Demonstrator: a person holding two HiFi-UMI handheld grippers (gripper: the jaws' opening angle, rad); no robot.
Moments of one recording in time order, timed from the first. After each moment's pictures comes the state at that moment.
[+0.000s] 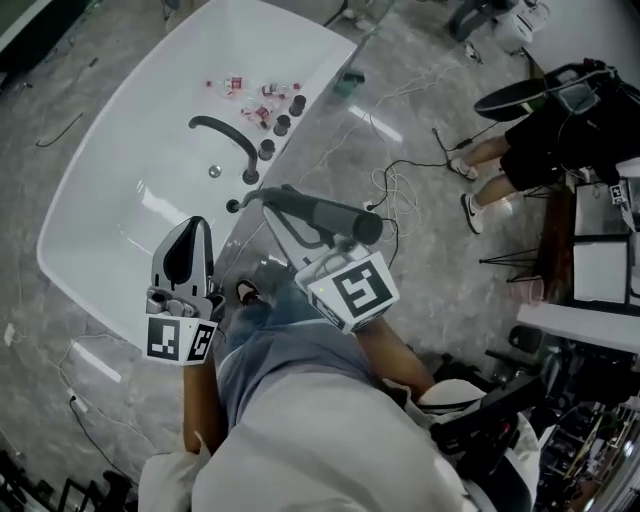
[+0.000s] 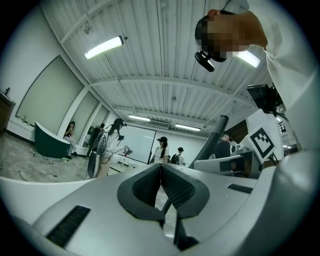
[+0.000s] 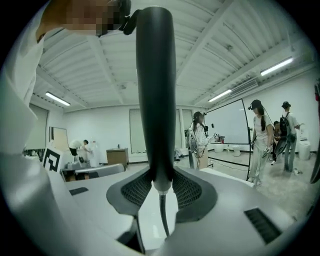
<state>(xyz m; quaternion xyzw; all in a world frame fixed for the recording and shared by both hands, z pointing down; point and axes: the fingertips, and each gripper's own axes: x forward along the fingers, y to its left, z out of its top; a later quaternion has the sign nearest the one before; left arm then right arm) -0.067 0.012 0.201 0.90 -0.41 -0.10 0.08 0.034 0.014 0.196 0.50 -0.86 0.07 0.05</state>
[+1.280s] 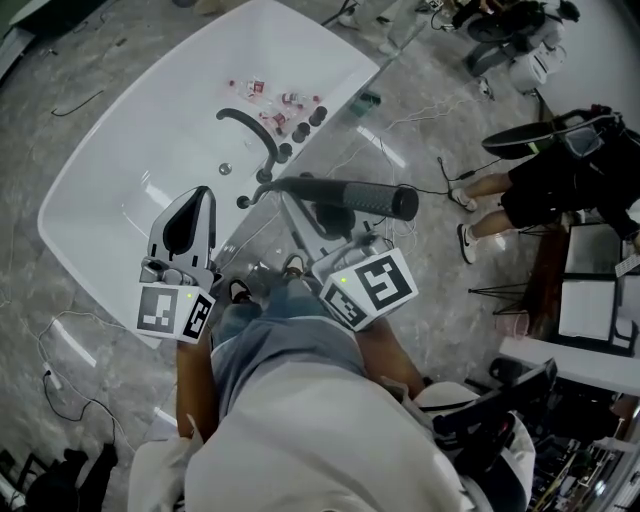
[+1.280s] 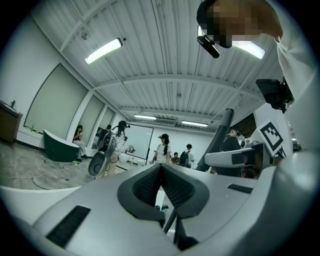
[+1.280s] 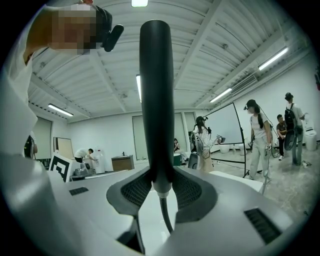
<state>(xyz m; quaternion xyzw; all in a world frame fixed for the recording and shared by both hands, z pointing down) -0.111 0.027 0.137 0.88 -0.46 -0.07 0.07 -0.002 0.041 0.123 0.47 -0.88 0.08 0.00</state>
